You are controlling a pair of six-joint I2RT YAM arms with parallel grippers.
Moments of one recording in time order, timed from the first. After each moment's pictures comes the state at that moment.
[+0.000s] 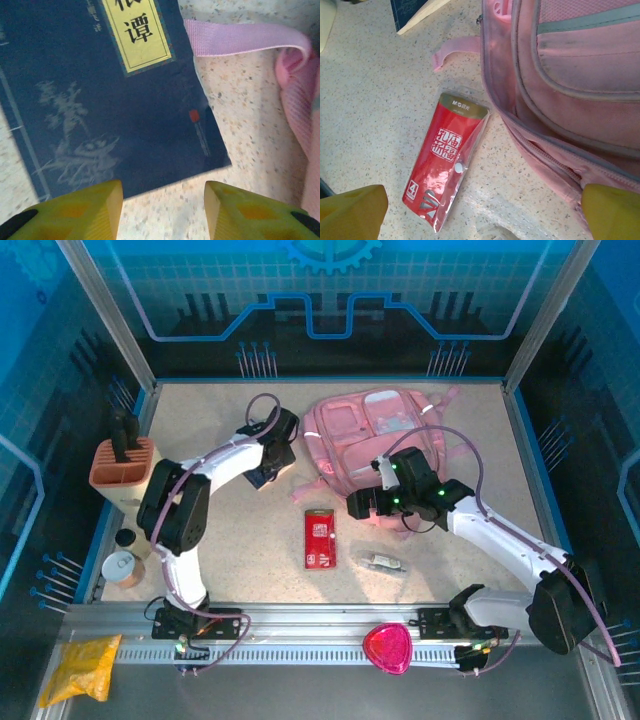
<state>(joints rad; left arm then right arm) -0.39 1.91 1.36 -0.60 -0.24 -0.87 0.55 1.22 0.85 -0.52 -0.26 0.36</state>
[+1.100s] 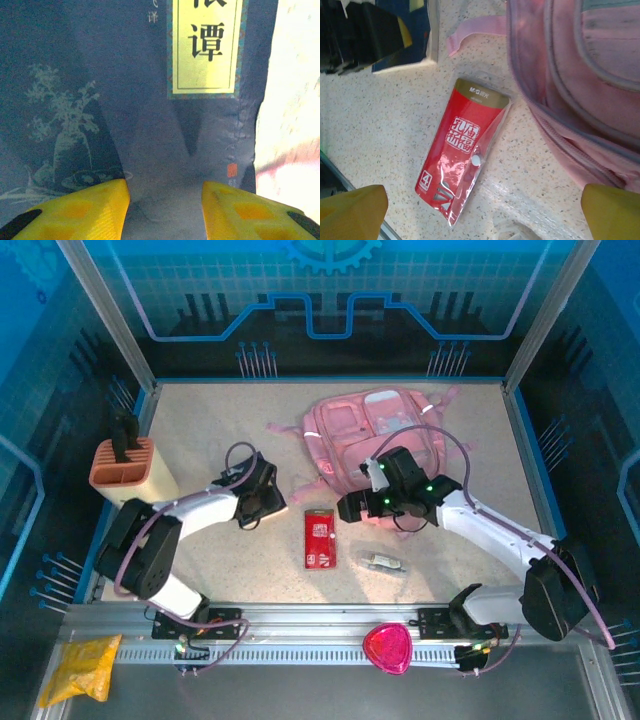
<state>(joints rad) -0.42 1.53 0.74 -0.35 -0.11 -0.94 0.61 1.29 0.89 -0.54 -0.29 0.38</state>
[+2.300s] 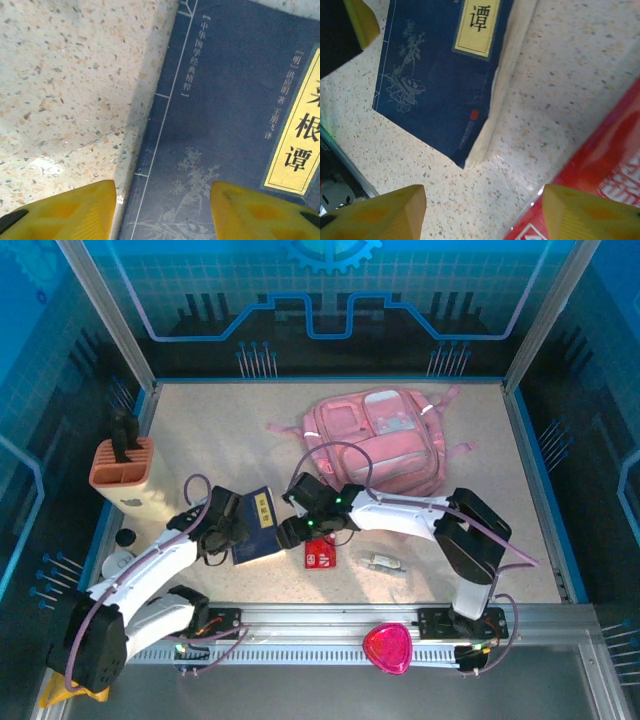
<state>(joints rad) -0.34 1.02 0.50 -0.66 -0.16 -0.95 1.00 1.81 1.21 -0.45 -0.21 0.57</state>
